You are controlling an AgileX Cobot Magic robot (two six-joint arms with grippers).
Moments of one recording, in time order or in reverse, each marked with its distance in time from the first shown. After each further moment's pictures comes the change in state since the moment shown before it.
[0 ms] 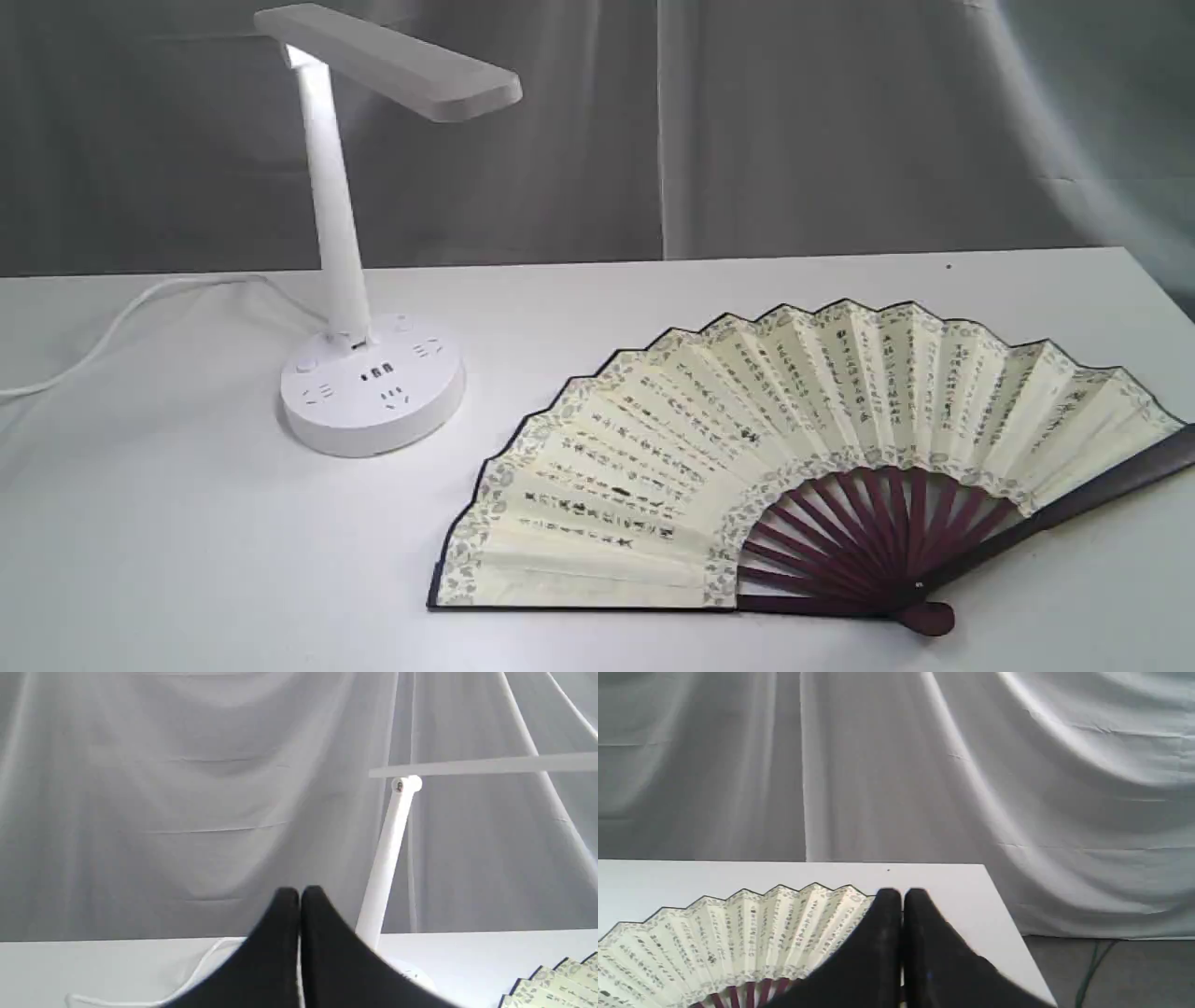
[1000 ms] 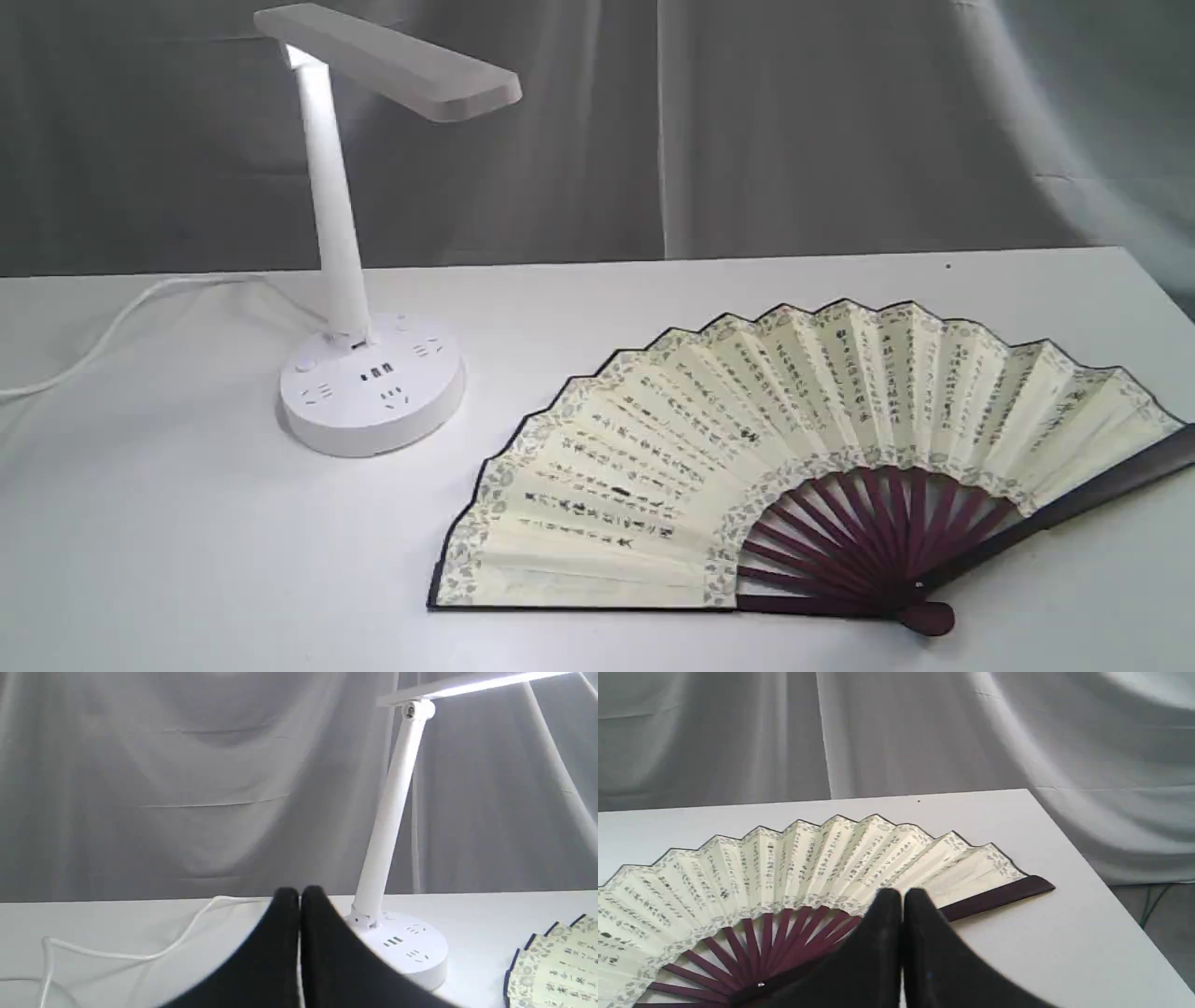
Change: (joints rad) left arm 0.000 -0.002 0.295 0.000 -0.272 0.000; right arm 0.000 0.001 0.420 0.095 -0.363 0.000
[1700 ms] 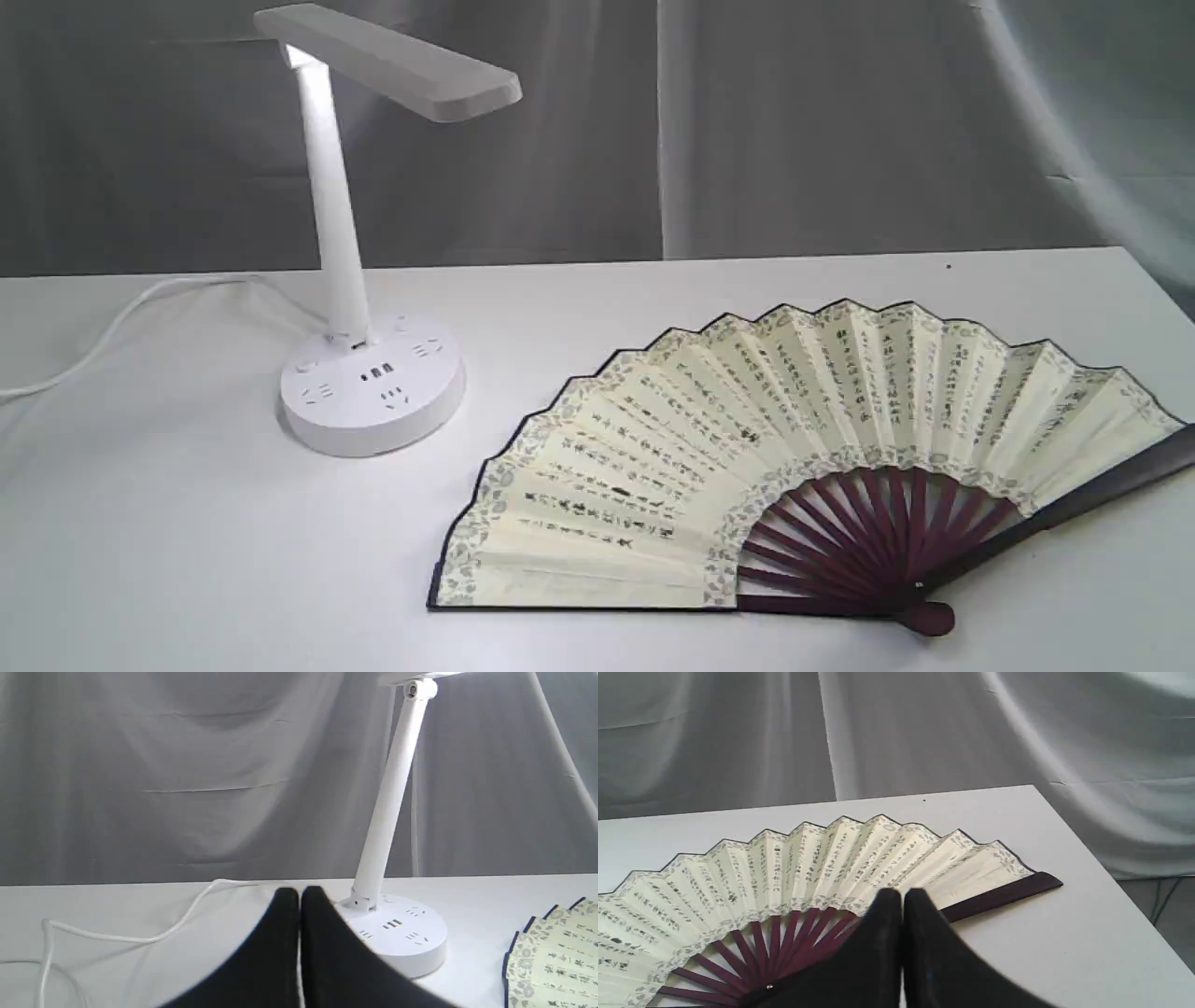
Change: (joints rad) left arm 0.000 0.000 0.000 0.000 0.029 0.000; right arm 0.000 0.000 0.000 0.022 0.001 0.004
